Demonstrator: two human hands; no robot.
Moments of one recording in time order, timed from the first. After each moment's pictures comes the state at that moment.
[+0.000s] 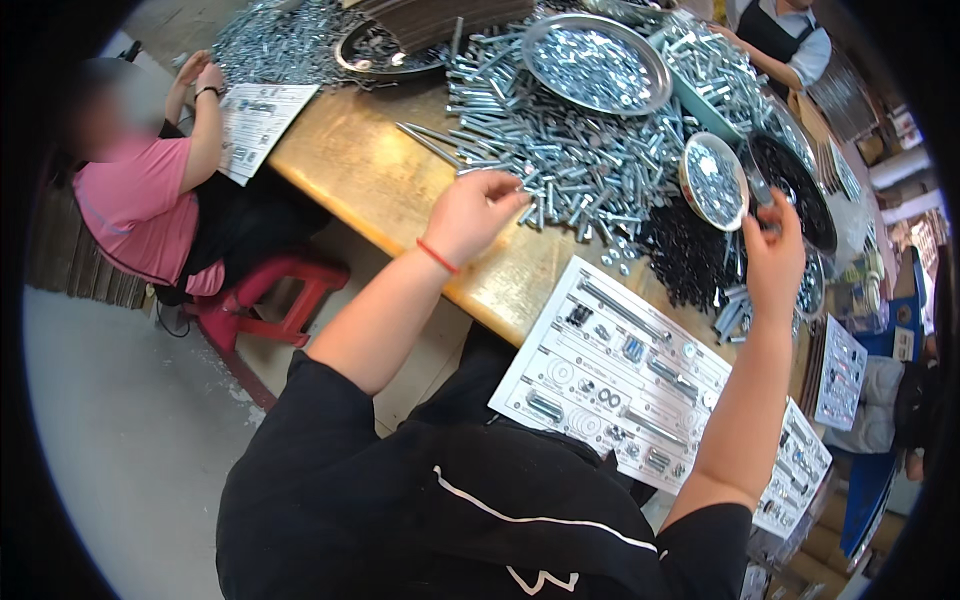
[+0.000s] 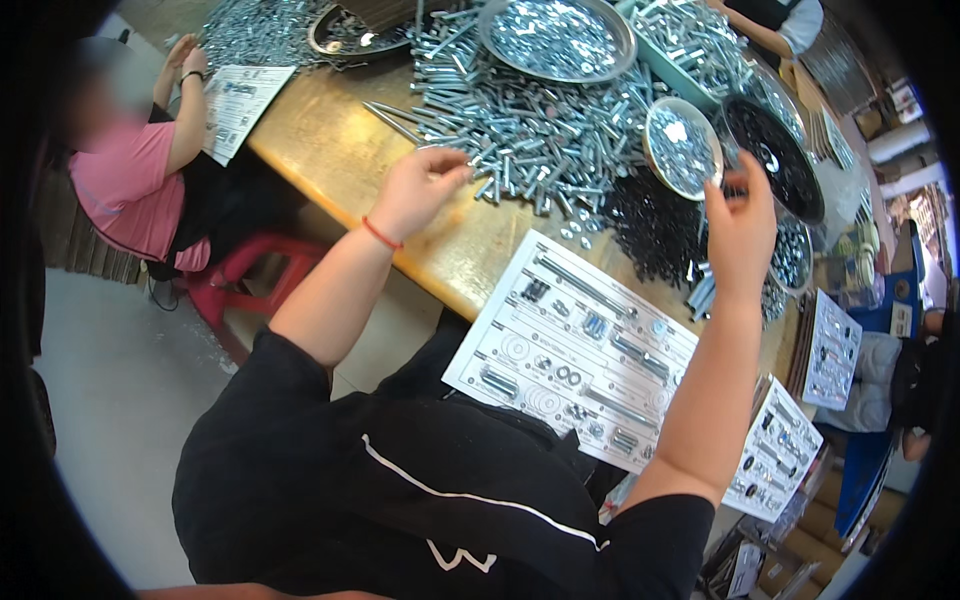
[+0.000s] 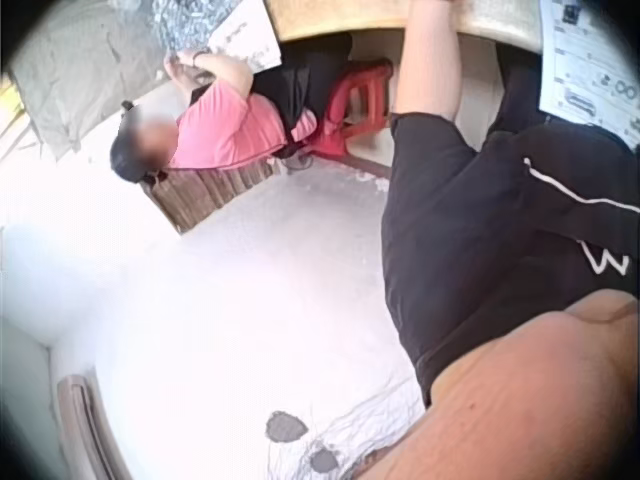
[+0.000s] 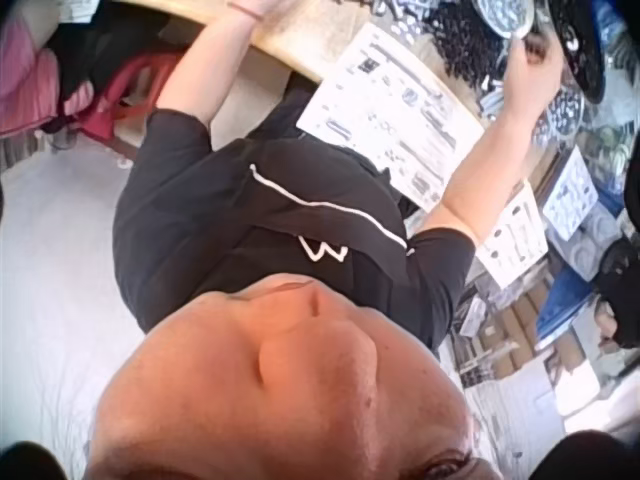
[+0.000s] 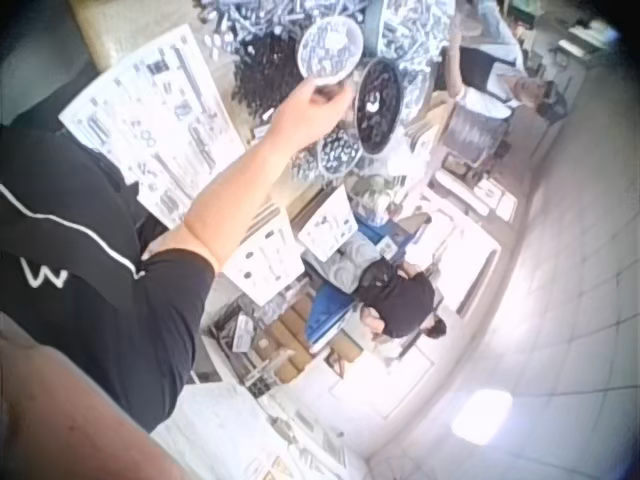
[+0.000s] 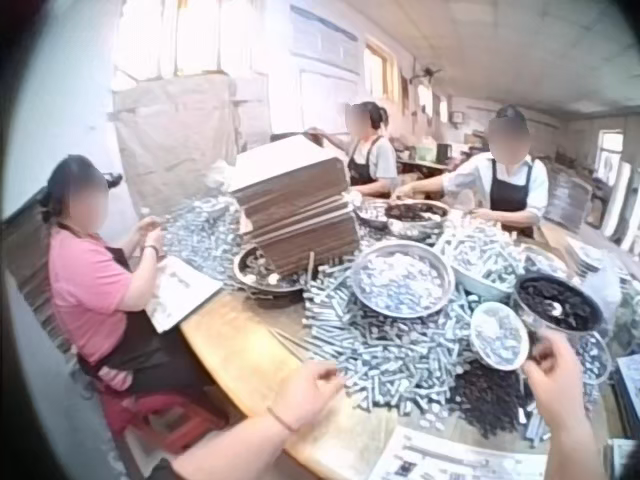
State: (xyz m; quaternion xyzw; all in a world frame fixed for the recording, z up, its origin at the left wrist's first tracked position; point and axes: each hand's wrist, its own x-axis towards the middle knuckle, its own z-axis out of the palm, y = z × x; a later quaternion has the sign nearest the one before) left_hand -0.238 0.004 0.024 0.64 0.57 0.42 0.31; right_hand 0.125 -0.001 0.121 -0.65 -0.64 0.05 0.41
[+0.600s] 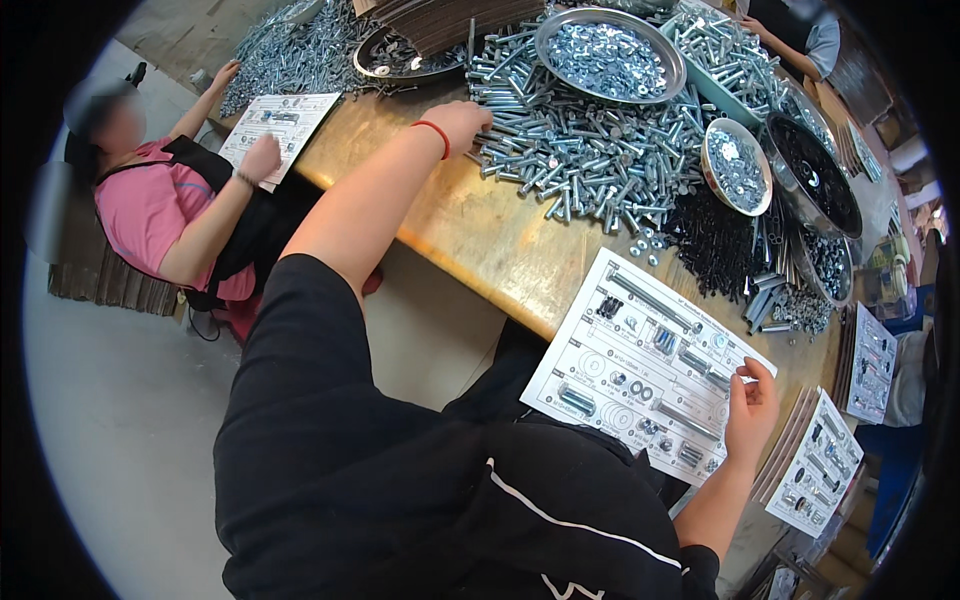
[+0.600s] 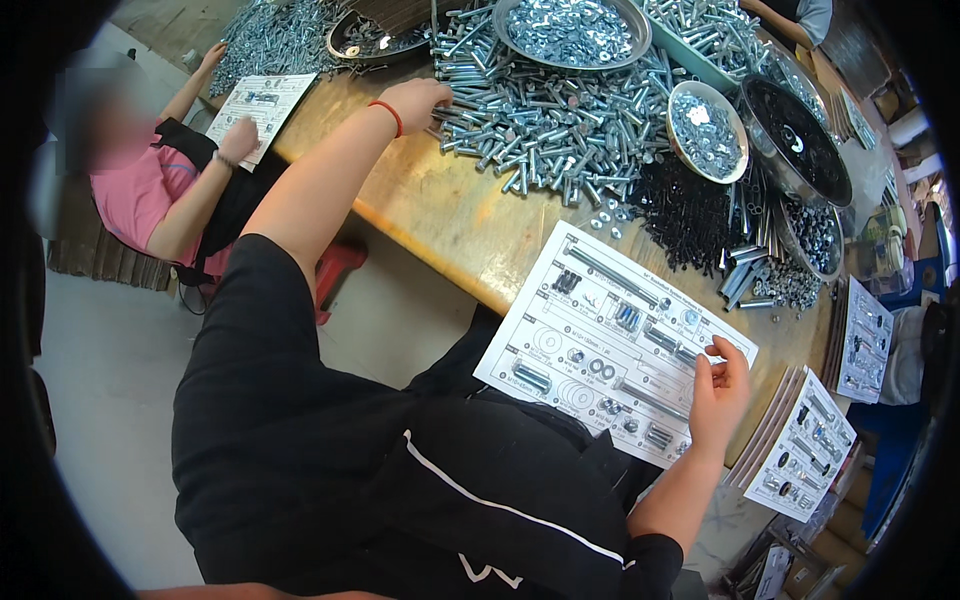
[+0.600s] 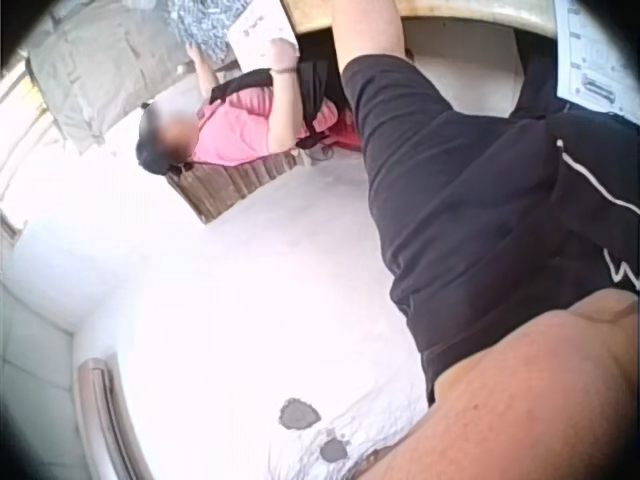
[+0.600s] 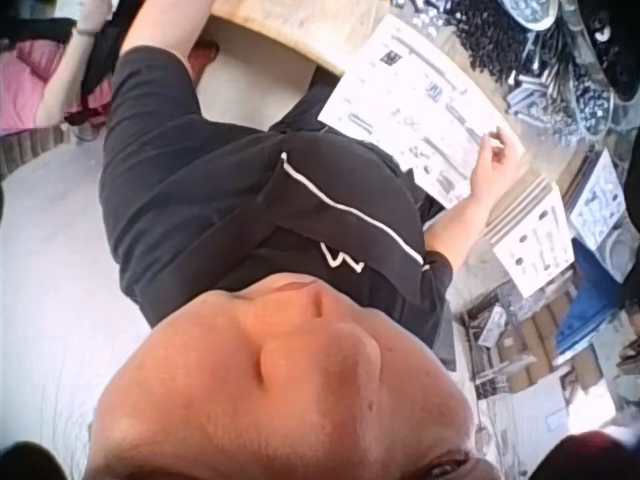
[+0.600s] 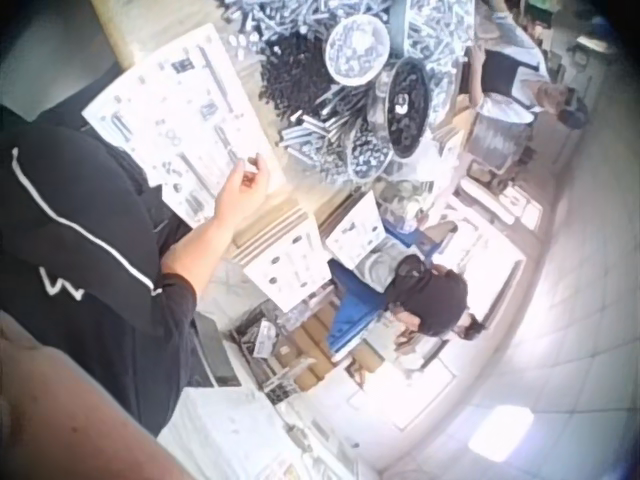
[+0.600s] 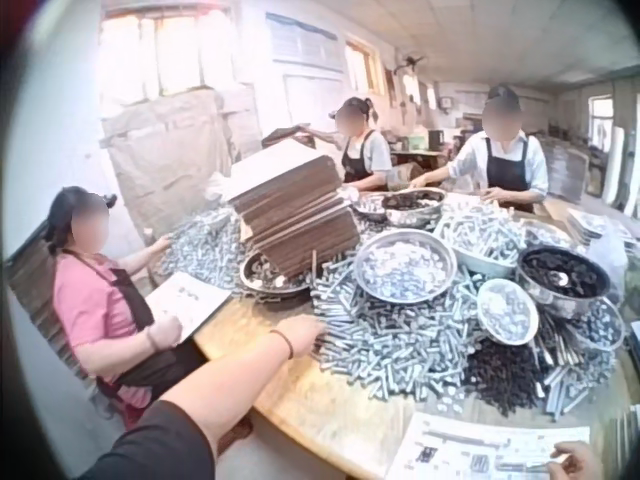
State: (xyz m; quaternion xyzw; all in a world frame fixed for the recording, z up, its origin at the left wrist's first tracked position) left_hand -0.335 0.142 0.024 0.85 0.52 0.00 -0.01; right_hand 0.153 -0.193 0.032 -0.69 -0.52 0.26 0.43
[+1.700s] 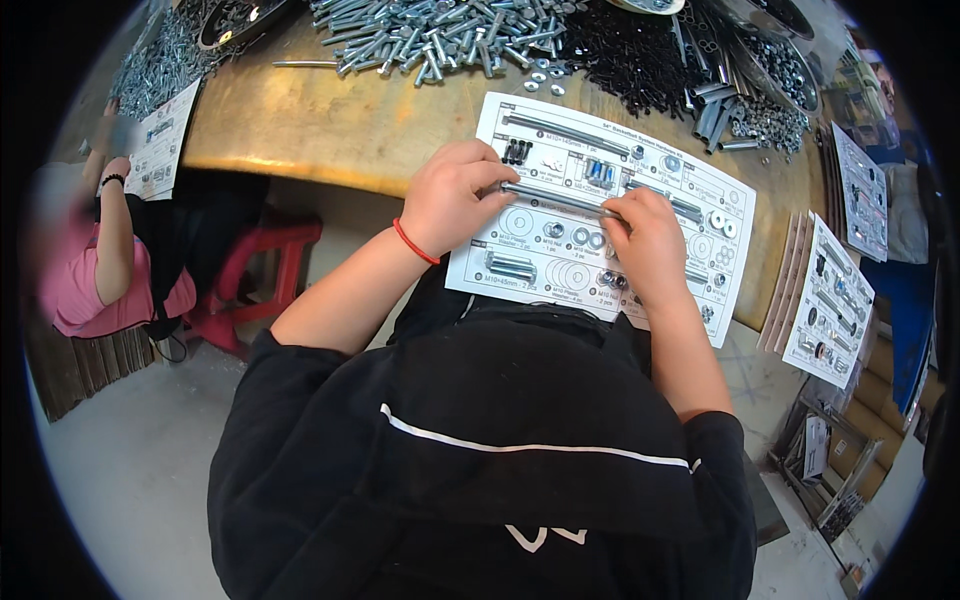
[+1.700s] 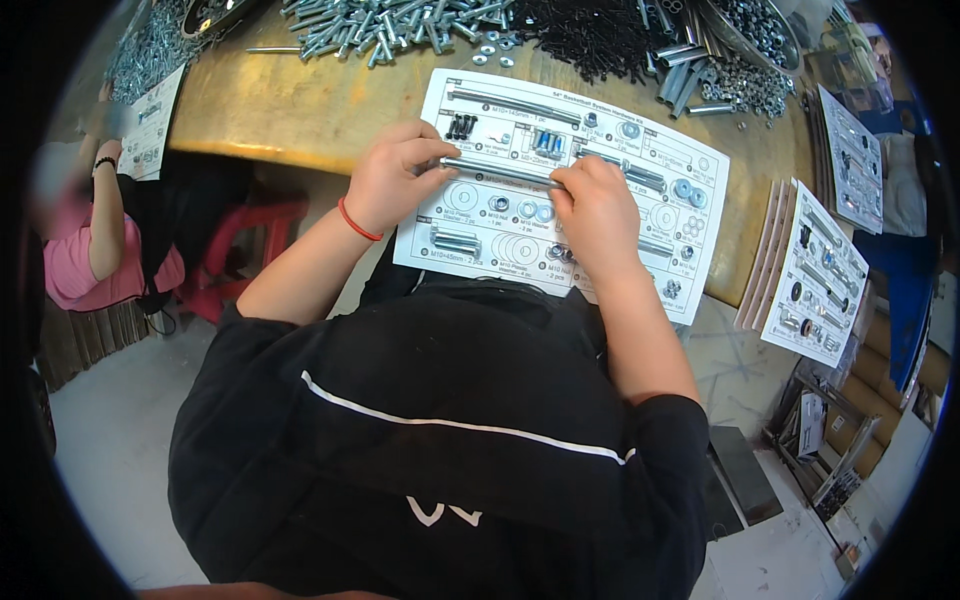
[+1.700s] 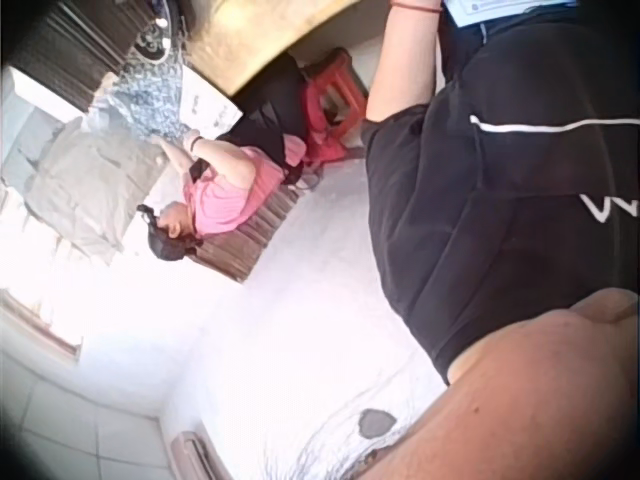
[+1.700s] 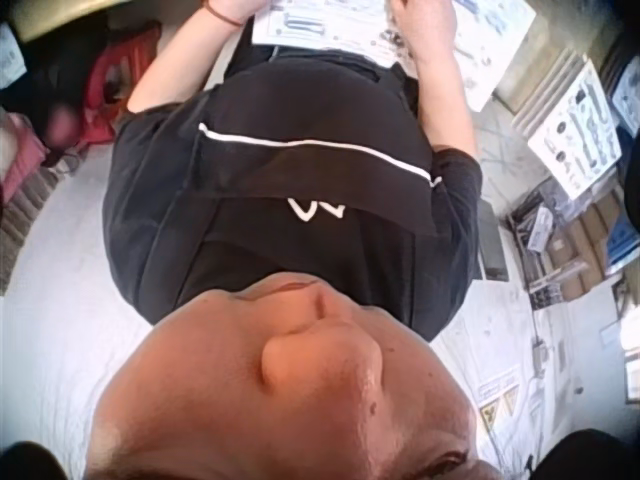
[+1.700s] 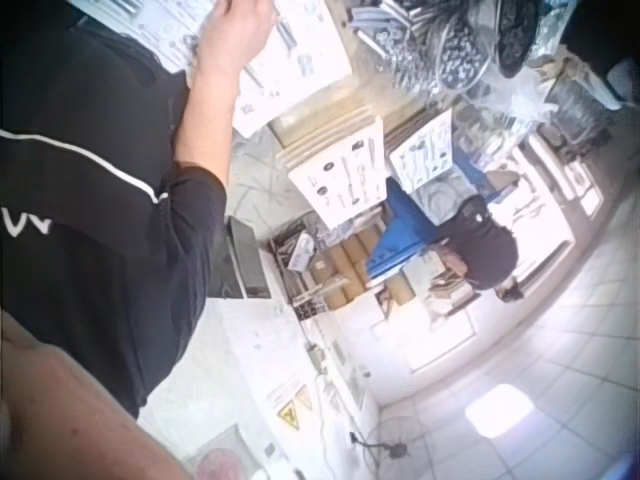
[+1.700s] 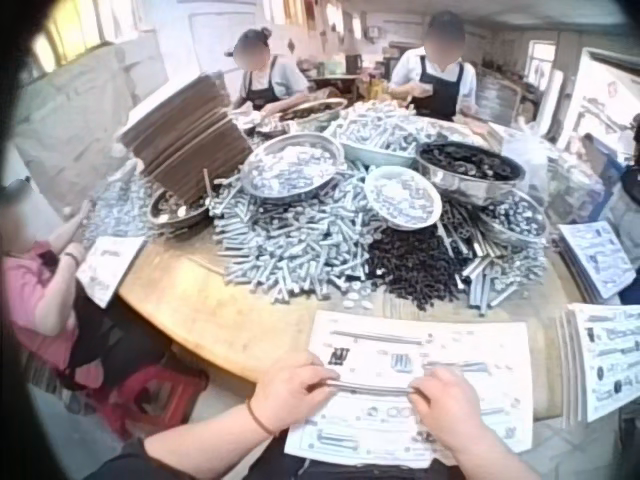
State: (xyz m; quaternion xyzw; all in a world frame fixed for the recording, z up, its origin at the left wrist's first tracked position) left_hand -0.166 -0.106 -0.016 0.83 0.39 0.30 0.27; right_hand 0.086 -0.191 -0.003 -0.65 -0.70 0.14 0.26
